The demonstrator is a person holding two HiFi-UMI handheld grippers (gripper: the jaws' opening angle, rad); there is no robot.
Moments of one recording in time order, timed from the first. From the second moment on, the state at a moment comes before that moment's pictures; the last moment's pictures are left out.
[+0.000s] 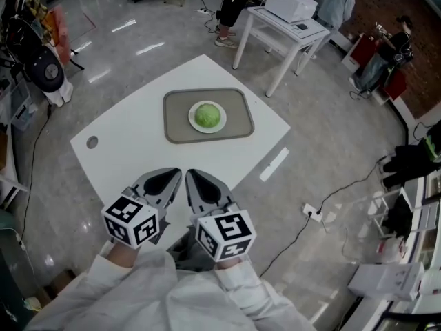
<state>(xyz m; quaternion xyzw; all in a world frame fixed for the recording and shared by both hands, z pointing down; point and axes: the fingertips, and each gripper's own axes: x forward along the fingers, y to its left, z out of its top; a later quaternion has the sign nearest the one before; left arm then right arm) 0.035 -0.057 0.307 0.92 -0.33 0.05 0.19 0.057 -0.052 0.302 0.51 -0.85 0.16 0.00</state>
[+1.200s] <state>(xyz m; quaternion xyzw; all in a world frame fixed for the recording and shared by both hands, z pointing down) 0.012 -0.051 0.312 0.93 -0.32 0.08 0.17 0.048 -0.045 0.311 0.53 -0.83 0.15 0.05</state>
